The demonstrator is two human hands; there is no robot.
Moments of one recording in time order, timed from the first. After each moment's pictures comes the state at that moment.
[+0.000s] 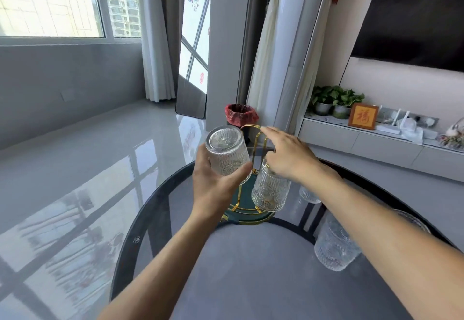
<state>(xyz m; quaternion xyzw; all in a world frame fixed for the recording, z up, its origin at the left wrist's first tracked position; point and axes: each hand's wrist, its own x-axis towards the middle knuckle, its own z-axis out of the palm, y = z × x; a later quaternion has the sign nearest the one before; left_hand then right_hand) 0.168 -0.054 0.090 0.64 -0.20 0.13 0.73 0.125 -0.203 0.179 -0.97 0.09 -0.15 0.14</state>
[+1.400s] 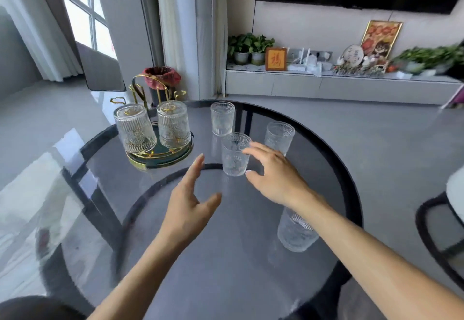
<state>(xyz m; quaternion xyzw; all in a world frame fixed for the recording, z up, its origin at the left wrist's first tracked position) -0.023 -0.074 0.038 0.76 -0.35 -0.09 0.55 -0.122 -0.247 0.092 -0.94 0.19 -0.17 0.24</state>
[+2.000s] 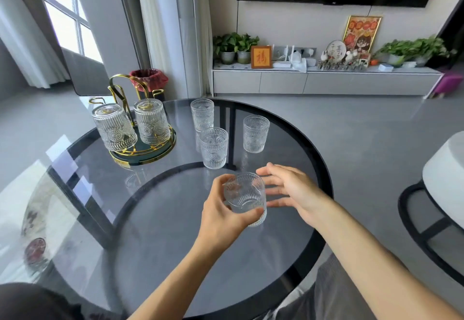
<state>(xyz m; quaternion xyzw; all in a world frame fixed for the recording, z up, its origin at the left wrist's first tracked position) -0.123 -0.122 0.021 0.70 -0.34 -0.17 0.61 -0.218 -0.263 0.088 -0.67 0.36 -0.11 0.64</state>
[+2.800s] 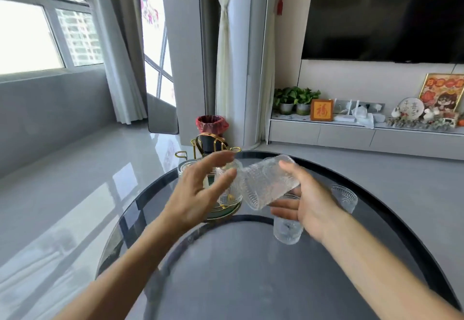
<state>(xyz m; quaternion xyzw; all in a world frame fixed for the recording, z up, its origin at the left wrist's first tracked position) 0.084 -0.045 0.155 0.72 -0.45 0.04 0.52 -0.034 -0.235 0.153 -0.55 0.27 -0.17 0.77</state>
